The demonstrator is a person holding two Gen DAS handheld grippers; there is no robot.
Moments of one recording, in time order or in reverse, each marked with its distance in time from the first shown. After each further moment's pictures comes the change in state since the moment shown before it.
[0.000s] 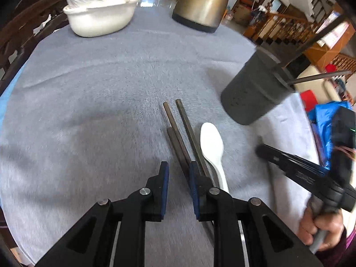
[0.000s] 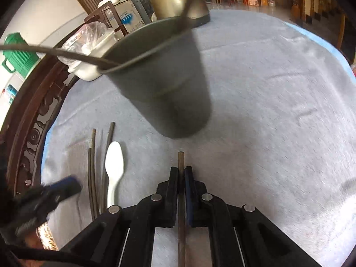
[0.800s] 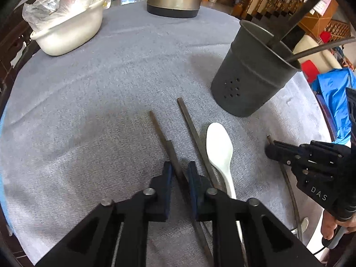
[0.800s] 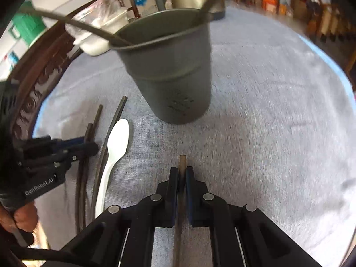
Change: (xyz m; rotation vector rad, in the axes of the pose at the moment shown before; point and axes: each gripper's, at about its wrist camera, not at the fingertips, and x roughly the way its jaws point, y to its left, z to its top) left arm 0.011 -0.029 0.015 0.163 0.059 0.037; right arm -0.012 -0.003 -0.006 -0.189 0.075 -0.082
